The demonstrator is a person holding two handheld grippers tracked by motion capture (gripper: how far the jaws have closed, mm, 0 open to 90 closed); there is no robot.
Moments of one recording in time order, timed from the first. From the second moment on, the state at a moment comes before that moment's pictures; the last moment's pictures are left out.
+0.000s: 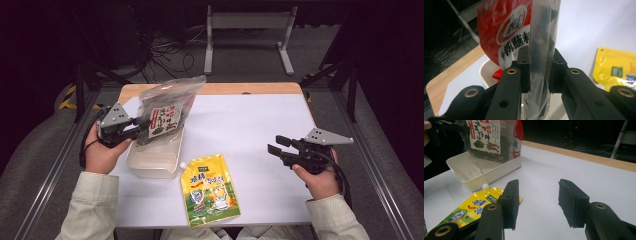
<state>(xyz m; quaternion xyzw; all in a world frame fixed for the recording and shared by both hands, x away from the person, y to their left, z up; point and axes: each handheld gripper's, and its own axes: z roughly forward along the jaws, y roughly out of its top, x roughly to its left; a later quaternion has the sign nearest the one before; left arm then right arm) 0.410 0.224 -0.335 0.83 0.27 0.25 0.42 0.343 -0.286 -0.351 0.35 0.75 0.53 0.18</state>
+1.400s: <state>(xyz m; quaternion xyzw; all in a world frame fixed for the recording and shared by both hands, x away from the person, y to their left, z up) 0.419 0.256 -0.356 0.80 0.29 0.22 0.48 0.343 -0.287 -0.354 0.36 0.75 0.53 0.18</state>
